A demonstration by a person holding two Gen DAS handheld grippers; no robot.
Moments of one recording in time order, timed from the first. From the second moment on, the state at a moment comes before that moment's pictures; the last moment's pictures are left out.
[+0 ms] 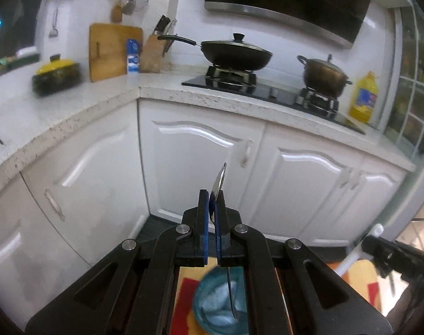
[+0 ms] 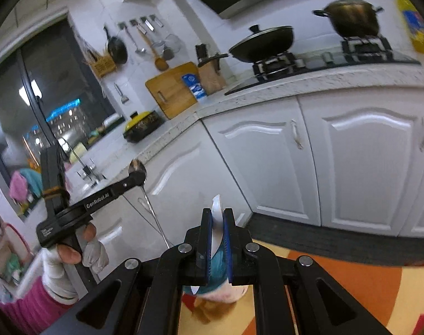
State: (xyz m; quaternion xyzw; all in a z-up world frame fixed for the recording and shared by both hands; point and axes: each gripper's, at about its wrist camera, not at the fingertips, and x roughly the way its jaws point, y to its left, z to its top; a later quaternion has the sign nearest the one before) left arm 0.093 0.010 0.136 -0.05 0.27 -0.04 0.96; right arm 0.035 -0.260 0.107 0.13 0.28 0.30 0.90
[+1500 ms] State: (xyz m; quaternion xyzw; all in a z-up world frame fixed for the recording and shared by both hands) left arm 0.019 -0.033 0.072 -0.02 0.32 -0.06 0.94; right arm 0.003 -0.259 0.038 0.07 0.36 0.23 0.90
